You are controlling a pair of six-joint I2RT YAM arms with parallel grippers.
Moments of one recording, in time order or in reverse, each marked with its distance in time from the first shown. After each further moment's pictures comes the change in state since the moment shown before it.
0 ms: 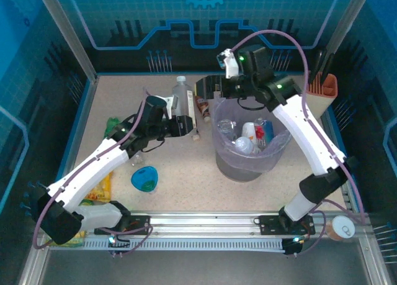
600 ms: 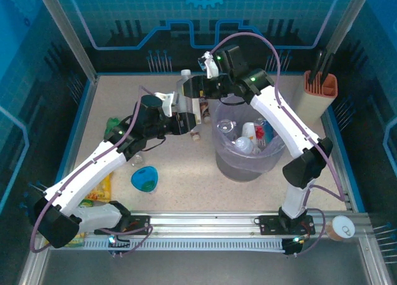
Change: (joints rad) left arm 0.000 -0.028 -0.020 0.122 0.090 -0.004; right arm 0.037 0.182 0.099 0.021 -0.068 0.058
